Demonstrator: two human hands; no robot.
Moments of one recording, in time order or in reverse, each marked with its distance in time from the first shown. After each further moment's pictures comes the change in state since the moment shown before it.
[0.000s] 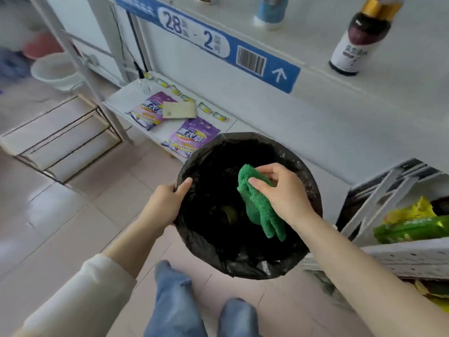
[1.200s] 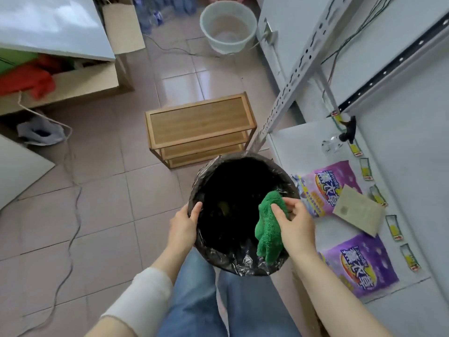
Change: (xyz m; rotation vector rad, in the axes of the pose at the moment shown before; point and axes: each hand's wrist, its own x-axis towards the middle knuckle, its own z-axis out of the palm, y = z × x) left_hand 0.469 -0.179 -0.434 -0.259 0.454 -0.439; right_hand 0.402 -0.214 0.613 -0.066 -0.414 0.124
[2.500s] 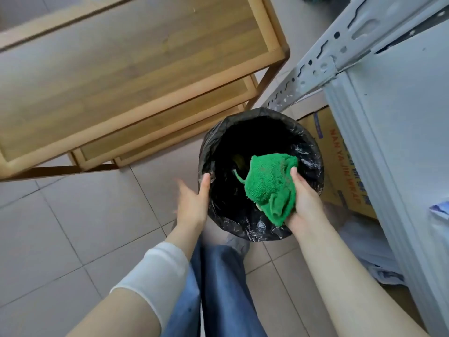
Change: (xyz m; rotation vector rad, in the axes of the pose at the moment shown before) left_hand 0.392 -0.114 0.249 0.080 -0.176 -0.268; right_hand 0.354 0.256 0.213 0.864 0.082 0.783
